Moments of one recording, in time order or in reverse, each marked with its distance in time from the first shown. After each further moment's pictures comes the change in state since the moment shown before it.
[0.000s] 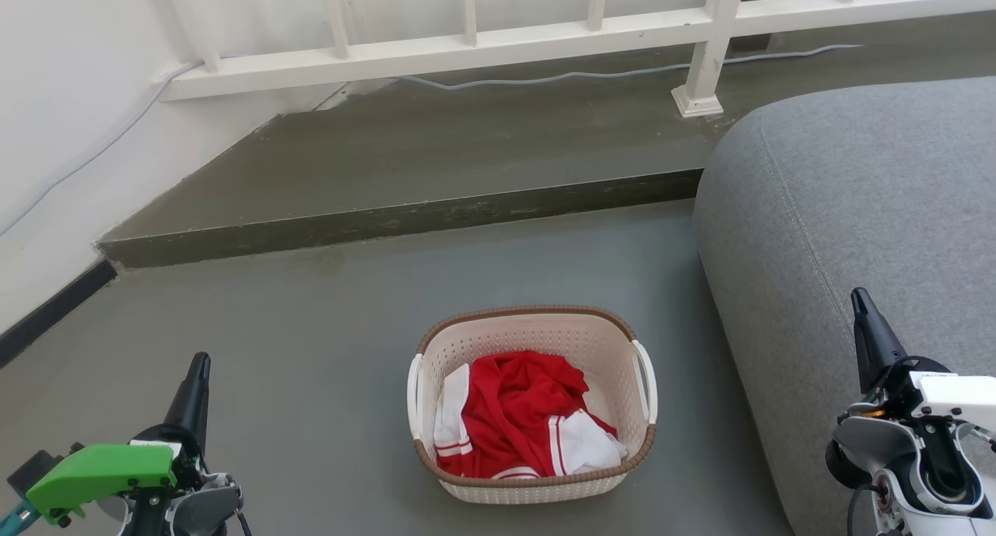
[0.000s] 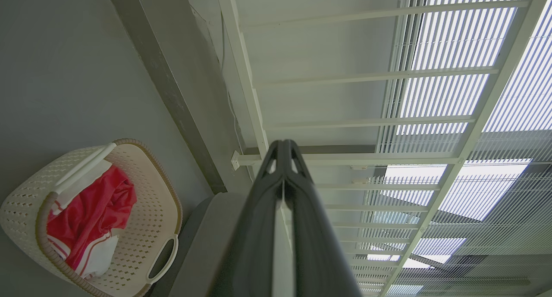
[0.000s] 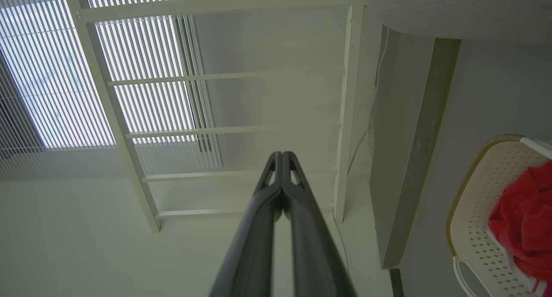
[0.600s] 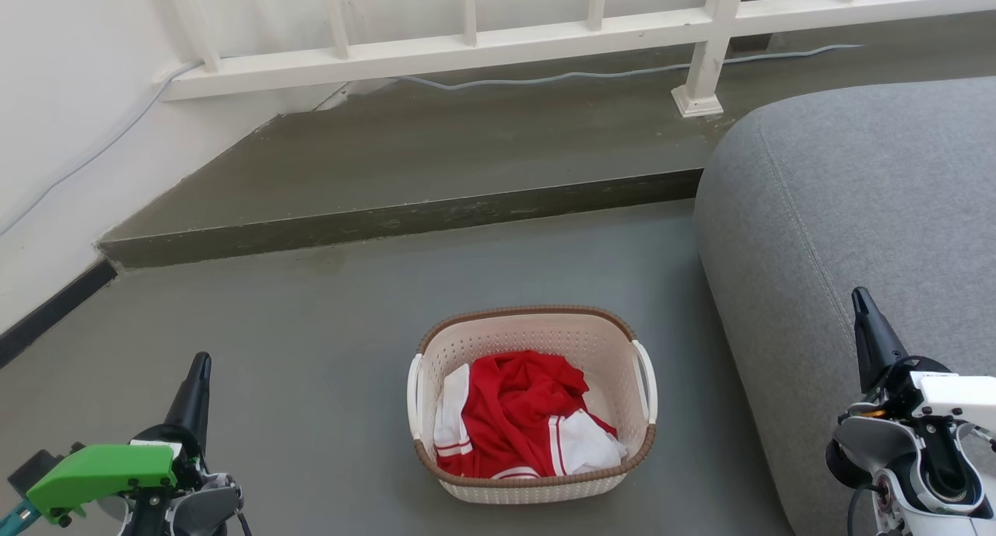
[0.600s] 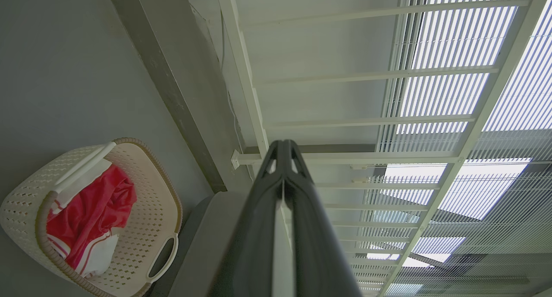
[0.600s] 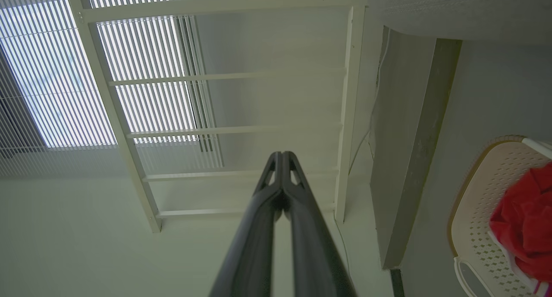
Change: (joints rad) left arm 0.000 0.000 0.001 0.000 0.000 0.000 0.004; right arm 0.000 0.000 -0.001 0.000 0.000 0.004 0.000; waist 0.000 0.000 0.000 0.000
